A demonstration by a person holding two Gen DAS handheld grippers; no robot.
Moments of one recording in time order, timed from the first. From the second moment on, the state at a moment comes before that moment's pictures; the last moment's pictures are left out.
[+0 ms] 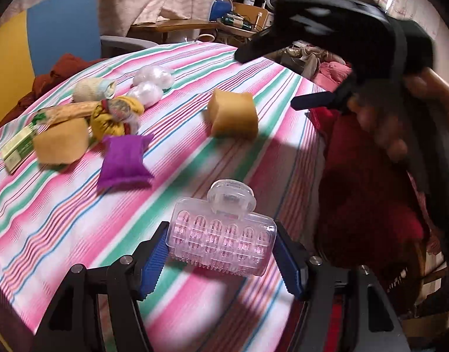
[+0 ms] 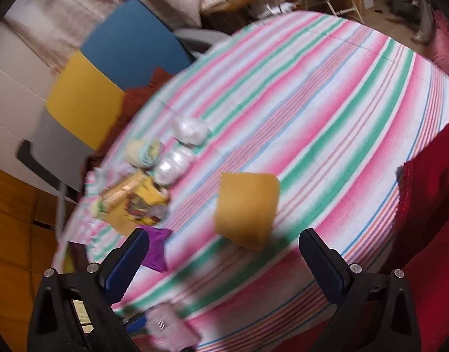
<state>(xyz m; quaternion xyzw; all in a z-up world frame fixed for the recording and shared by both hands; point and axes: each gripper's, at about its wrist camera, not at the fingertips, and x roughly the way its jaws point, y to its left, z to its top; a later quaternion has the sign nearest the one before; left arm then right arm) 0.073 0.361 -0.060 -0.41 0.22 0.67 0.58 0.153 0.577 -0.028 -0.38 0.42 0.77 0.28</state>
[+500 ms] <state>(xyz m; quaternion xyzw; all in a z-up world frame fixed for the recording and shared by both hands) 0.058 0.316 -0.024 -0.40 0.13 0.71 0.57 0.095 0.584 -0.062 -0.48 0.34 0.74 0.33</state>
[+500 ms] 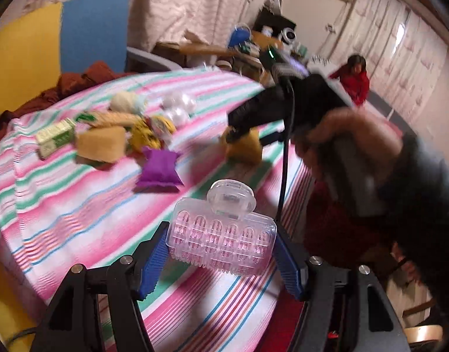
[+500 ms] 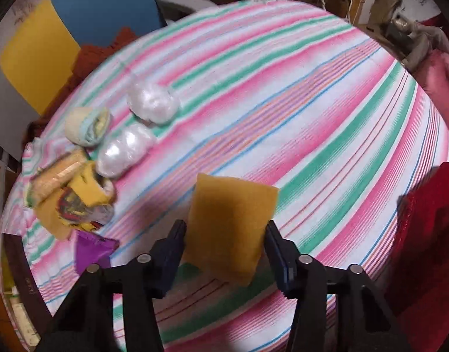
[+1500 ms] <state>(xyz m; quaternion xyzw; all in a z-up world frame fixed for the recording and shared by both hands) -0.025 0.022 0.020 -0.38 -0.07 0.89 0.25 0.030 0.375 0.035 -0.38 0.22 0.90 -0.01</state>
